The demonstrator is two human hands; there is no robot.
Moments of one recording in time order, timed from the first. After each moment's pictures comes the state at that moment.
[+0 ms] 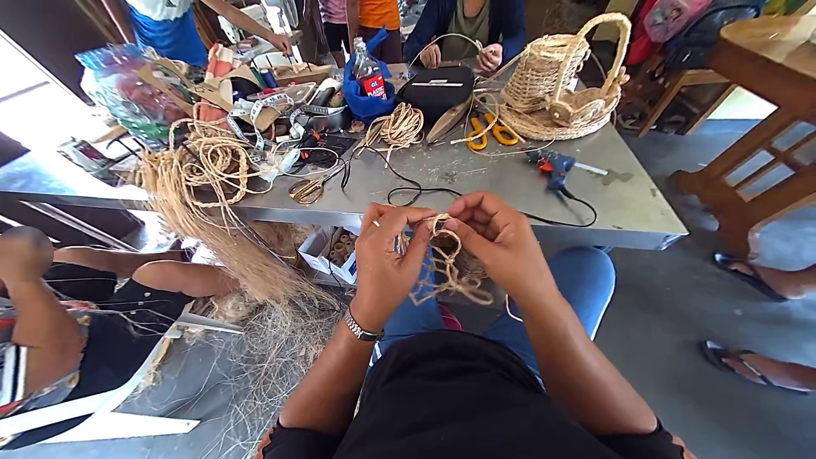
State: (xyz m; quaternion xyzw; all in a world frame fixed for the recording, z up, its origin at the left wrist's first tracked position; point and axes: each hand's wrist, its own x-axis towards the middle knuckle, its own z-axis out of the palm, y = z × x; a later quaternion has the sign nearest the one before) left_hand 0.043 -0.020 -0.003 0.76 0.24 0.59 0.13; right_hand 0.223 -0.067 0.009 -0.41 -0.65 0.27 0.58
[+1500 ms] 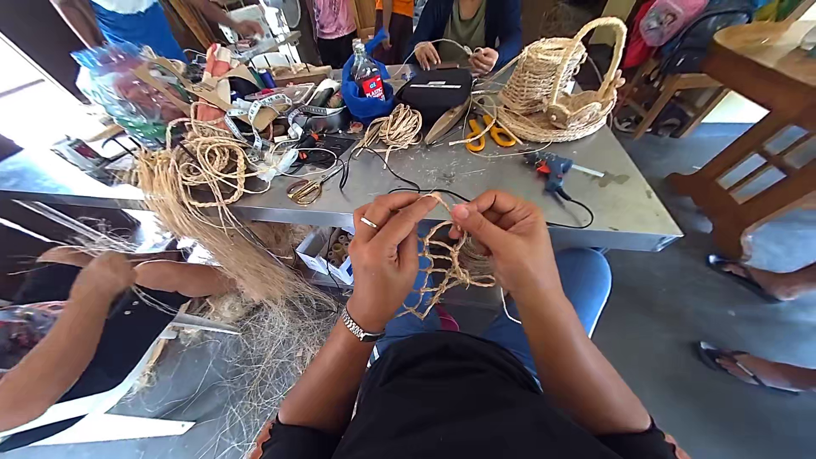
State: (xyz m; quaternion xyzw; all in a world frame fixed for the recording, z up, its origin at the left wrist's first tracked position) left_hand 0.045 -0.027 0.008 0.76 0.23 0.61 0.02; right_hand 0.222 -0.066 0.016 -0.32 -0.60 0.31 0.66
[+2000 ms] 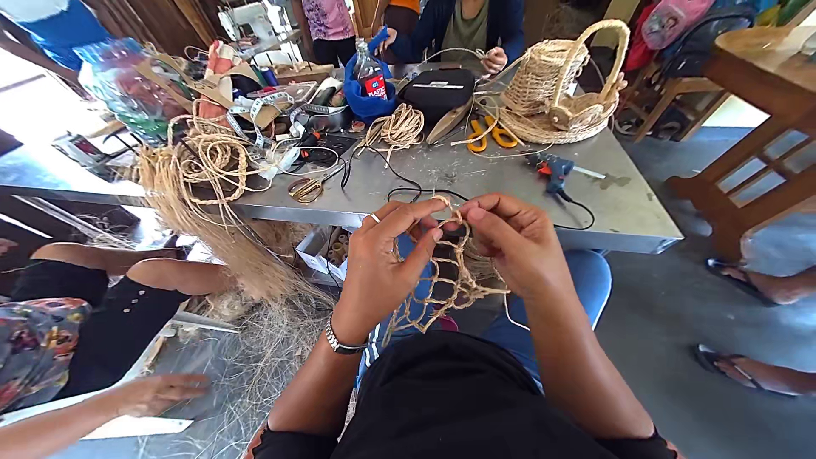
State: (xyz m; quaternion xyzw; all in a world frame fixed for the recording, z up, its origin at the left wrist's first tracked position) left_hand 0.029 -0.035 0.024 0.81 0.20 0.53 0.18; right_hand 0.230 -0.070 0.014 -0.32 -0.61 0.35 0.63
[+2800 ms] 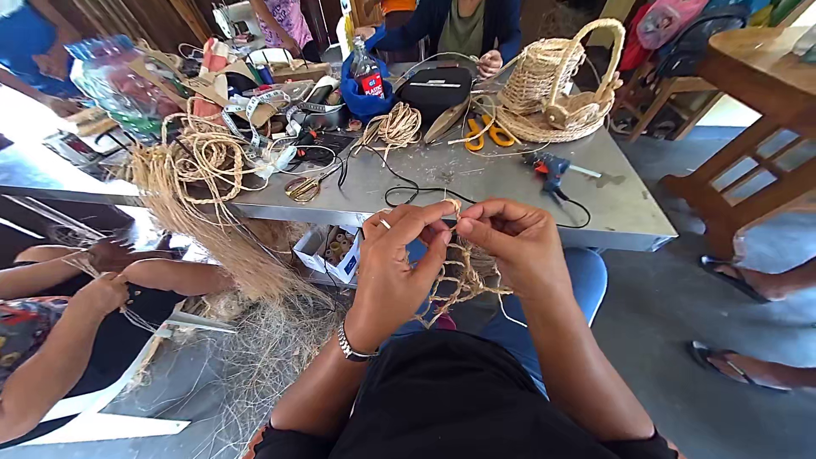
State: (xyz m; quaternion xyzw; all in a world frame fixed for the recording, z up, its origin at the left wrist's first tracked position) left_hand 0.043 -0.046 0.019 0.79 0.22 0.55 0.15; right_hand 0.229 -0.075 0.012 -0.34 -0.59 0.32 0.66
